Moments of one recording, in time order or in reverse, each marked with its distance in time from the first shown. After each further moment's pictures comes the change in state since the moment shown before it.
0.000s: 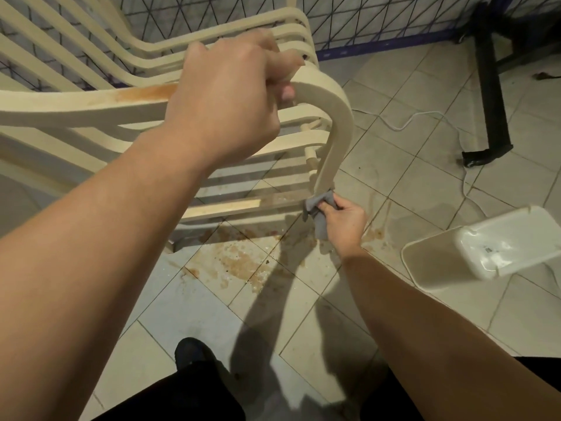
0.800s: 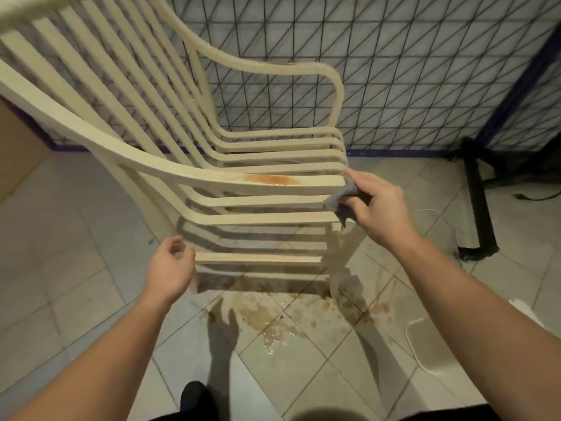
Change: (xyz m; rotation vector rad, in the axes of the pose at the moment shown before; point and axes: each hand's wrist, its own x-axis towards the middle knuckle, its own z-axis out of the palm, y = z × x) left_hand -0.203 -0.124 0.011 -0.654 0.121 -1.136; right_hand -0.056 -0.235 -0.020 -0.639 -0.261 -0.862
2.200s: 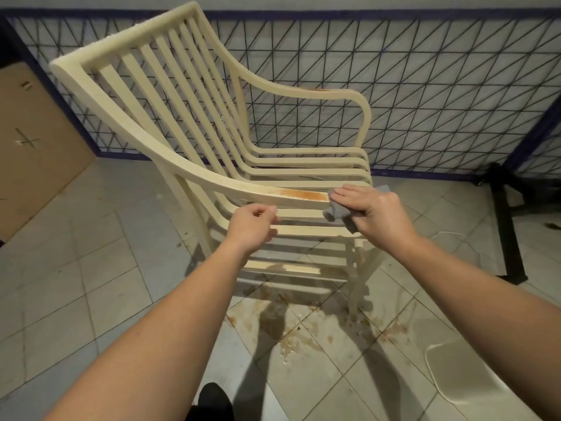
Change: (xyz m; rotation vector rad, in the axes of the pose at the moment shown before) left_hand -0.011 0.109 0.009 -0.280 -0.268 0.053; right_hand 0.017 -0.043 0.015 -0.119 -0.048 -0.448
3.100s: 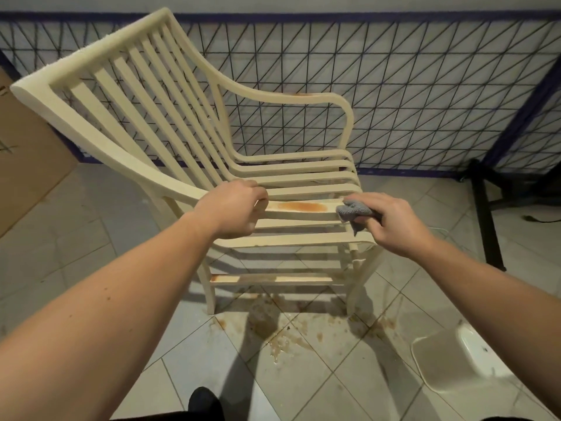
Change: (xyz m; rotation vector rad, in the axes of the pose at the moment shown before) left_hand 0.020 0.047 -0.023 1.278 -0.188 0.745; right_hand -0.032 0.027 -0.045 0.016 -0.166 0.153
